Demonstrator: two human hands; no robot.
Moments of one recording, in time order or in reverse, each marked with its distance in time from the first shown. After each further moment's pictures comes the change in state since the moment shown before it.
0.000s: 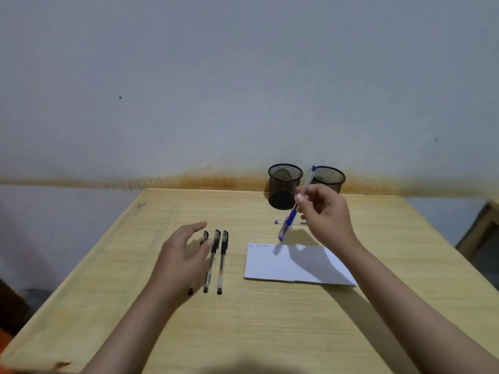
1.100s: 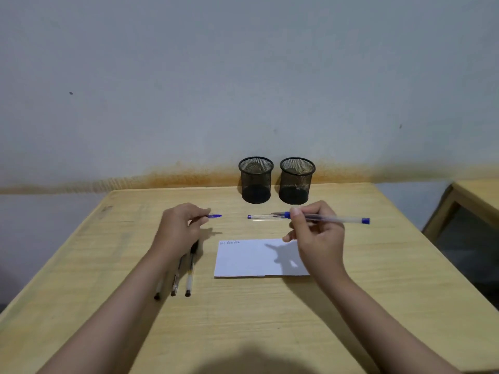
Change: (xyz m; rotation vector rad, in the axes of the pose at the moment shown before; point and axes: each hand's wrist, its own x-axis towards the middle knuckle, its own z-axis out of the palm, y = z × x) left_hand 0.056 0.024 0.045 0.108 -0.073 0.196; right_hand -0.055 -0.007 -0.024 0.238 0.253 0.028
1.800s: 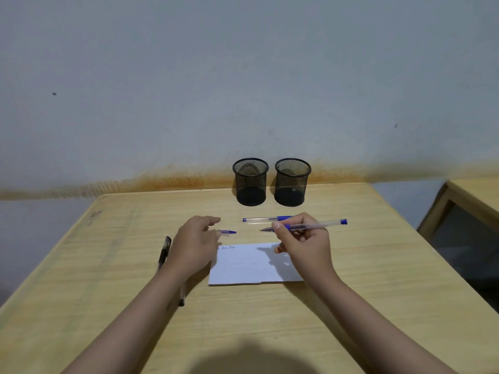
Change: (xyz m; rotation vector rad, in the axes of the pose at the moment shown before) left_hand -0.008 0.008 0.040 0.034 -0.137 -0.167; right_hand 0.007 0.030 0.002 0.012 -0.103 0.218
